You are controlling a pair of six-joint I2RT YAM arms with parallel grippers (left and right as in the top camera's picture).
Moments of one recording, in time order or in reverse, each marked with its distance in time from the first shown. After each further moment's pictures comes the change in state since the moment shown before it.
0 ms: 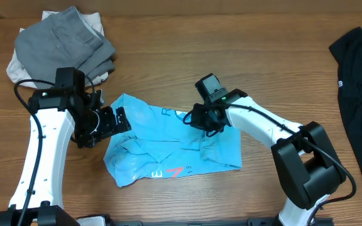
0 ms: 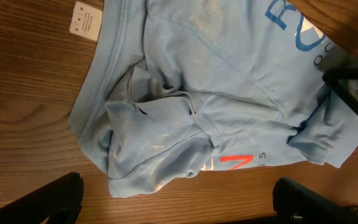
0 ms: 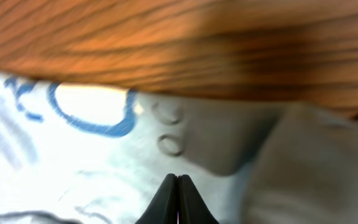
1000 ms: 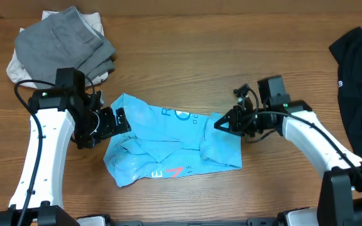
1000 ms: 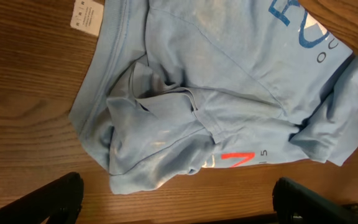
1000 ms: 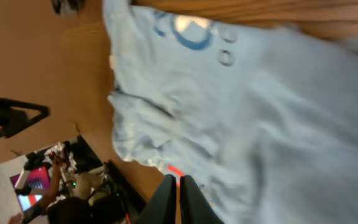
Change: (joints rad) left arm 0.000 0.000 0.000 -0.012 -0.003 0.000; right arm -0.378 -0.315 -0.308 0.058 -0.626 -0.392
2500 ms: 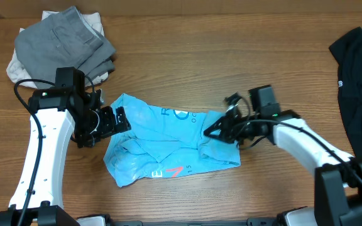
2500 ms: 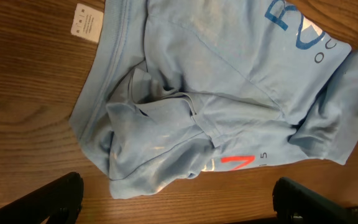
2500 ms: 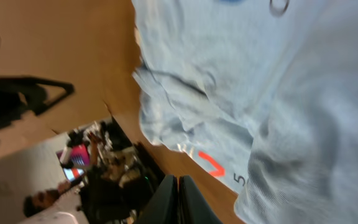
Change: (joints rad) left arm 0.000 0.000 0.000 0.016 0.000 0.000; right arm 0.105 0.033 -0.082 0.158 -0.124 0.133
